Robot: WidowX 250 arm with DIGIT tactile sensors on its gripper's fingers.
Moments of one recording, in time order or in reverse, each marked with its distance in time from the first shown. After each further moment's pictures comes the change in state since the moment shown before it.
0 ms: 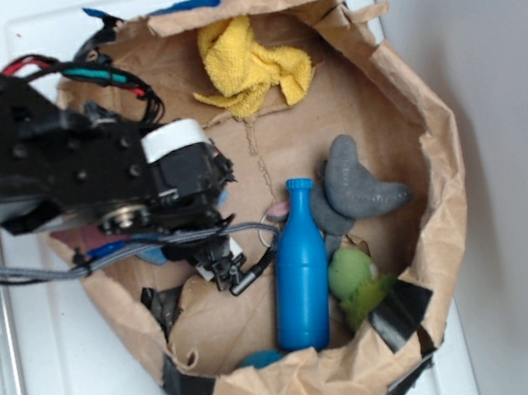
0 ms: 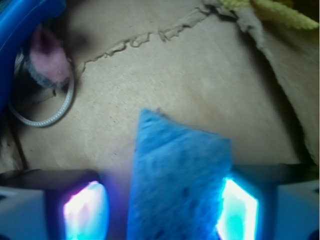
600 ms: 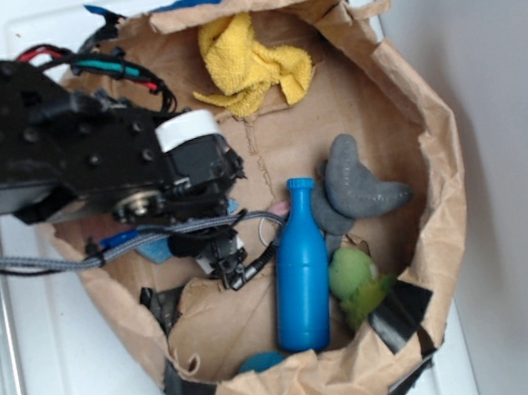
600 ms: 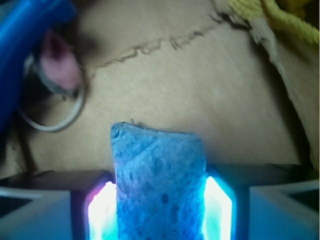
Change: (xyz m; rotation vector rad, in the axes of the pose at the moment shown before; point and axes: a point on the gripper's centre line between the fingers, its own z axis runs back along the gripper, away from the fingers) arm 0.007 -0.004 0.010 -0.003 0.008 -0.046
